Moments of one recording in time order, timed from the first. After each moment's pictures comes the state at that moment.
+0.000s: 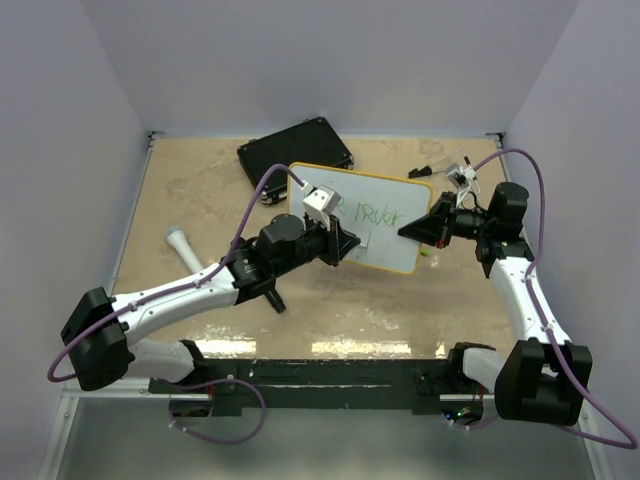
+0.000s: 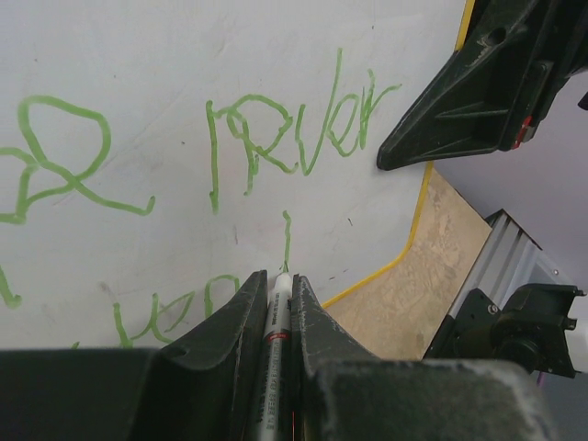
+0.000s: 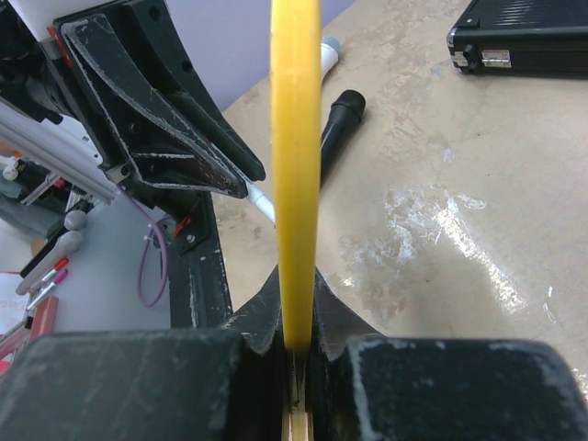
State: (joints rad) left arm -0.95 1.30 0.91 0.20 -0.03 -0.41; right arm -0.11 1.12 0.78 0.04 -1.37 0.25
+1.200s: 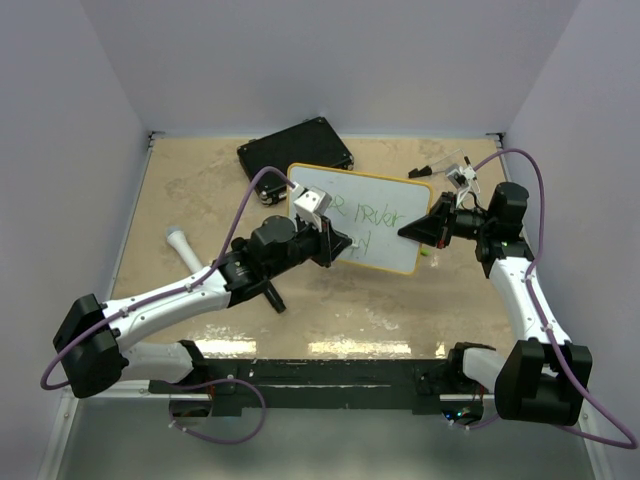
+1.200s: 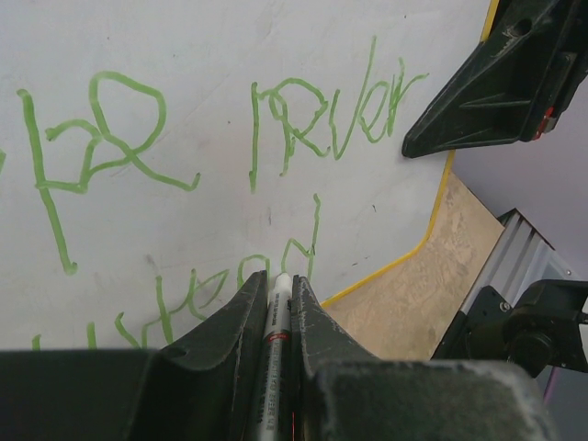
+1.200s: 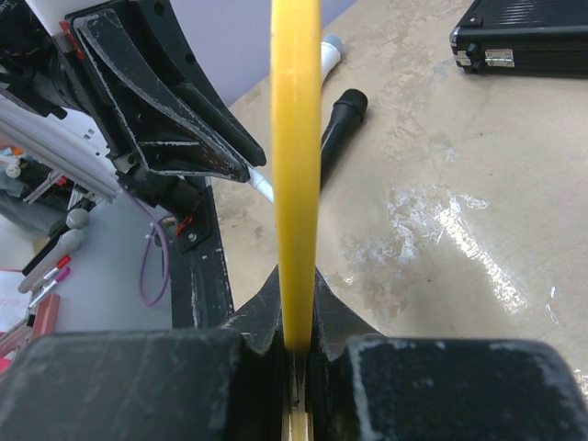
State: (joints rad) left arm -0.92 1.24 0.87 0.18 -0.04 -0.41; right arm -0.11 1.12 0.78 0.04 -1.38 0.25
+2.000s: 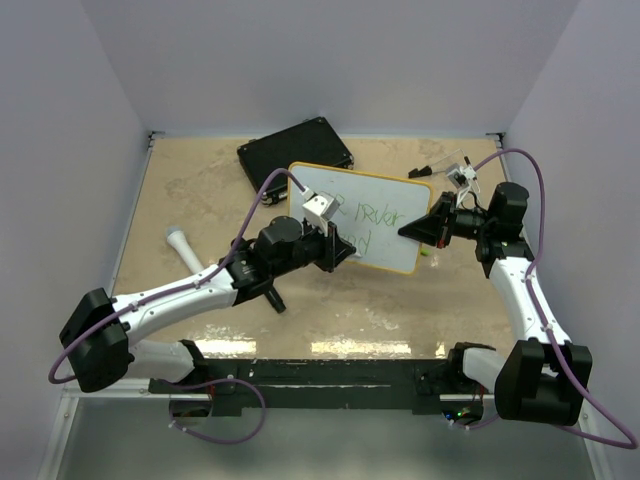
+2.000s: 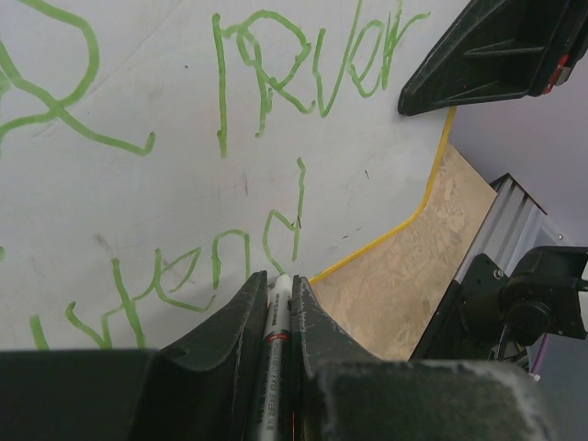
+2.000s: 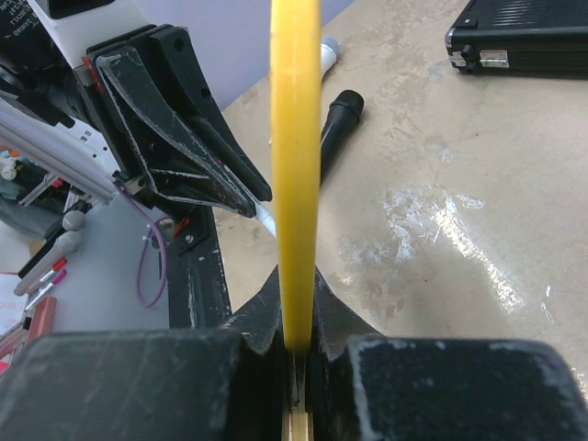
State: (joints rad) left arm -0.92 1.29 0.87 0.17 0.04 -0.41; right arm -0.11 1.12 0.78 0.04 -1.37 0.25
